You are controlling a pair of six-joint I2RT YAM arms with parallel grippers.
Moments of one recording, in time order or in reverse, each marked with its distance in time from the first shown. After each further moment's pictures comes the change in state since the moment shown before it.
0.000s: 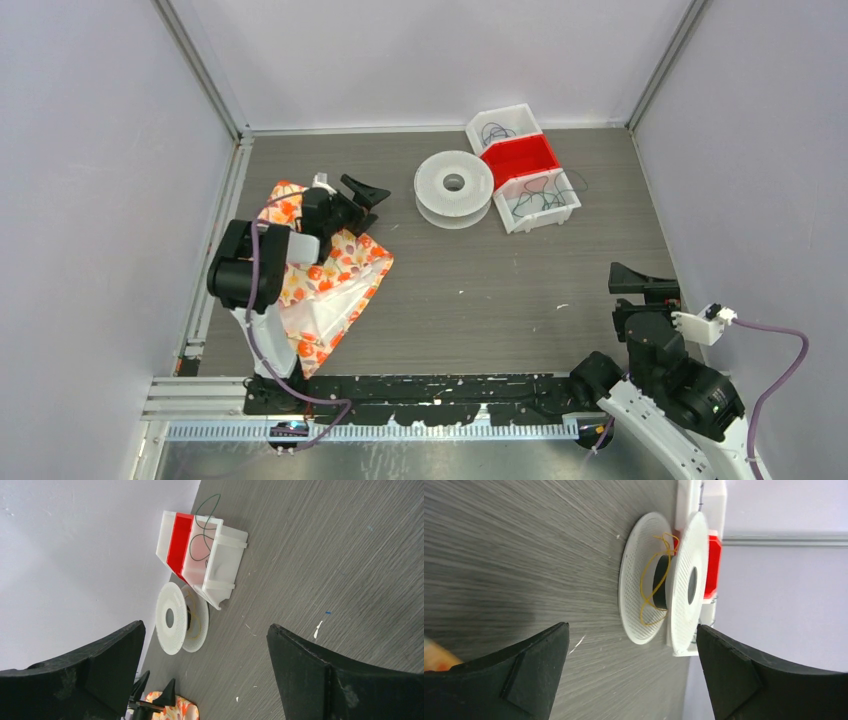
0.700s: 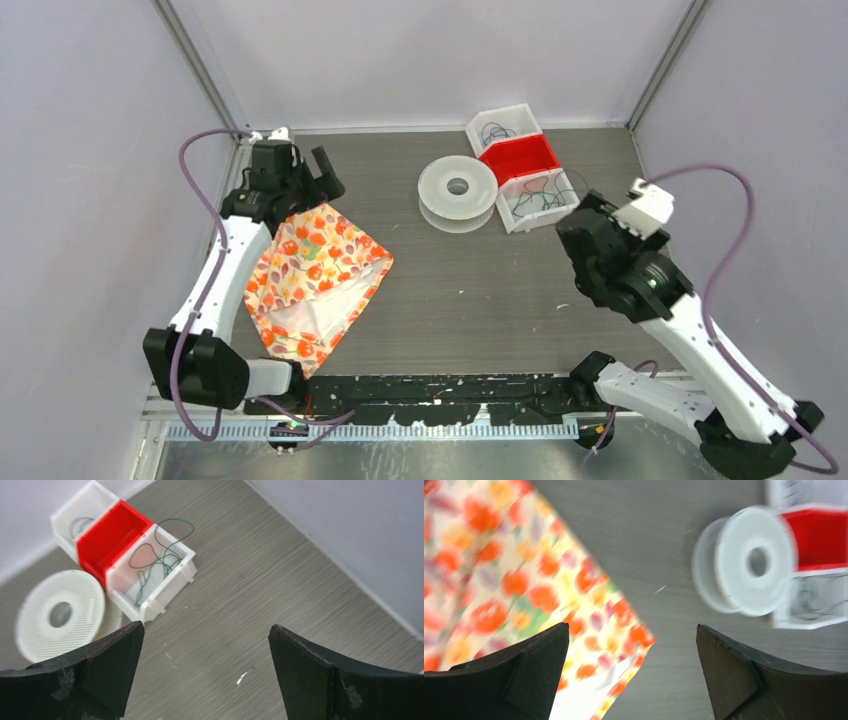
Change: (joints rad) left arm 0.030 -0.589 0.479 -1.337 -0.330 0.706; right arm 0.000 0.716 0.409 0.053 0.126 -0.562
